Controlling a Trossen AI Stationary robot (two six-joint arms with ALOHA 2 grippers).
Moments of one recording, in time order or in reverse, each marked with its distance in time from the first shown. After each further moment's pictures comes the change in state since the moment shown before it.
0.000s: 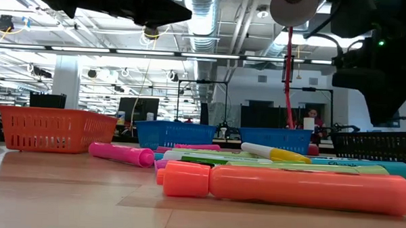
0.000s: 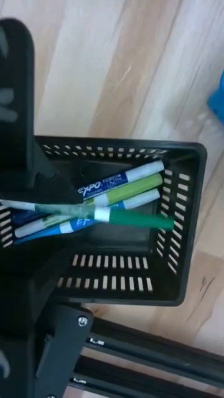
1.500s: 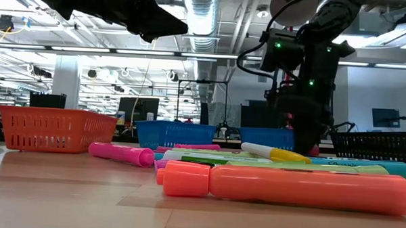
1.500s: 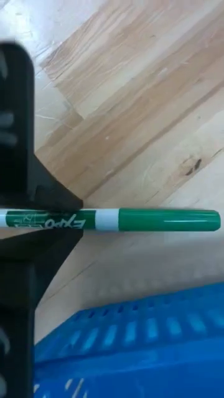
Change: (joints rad) left arm -0.016 0.000 -0.001 -0.116 0.000 -0.150; right arm -0.361 0.293 0.017 0.684 -0.240 -0.912
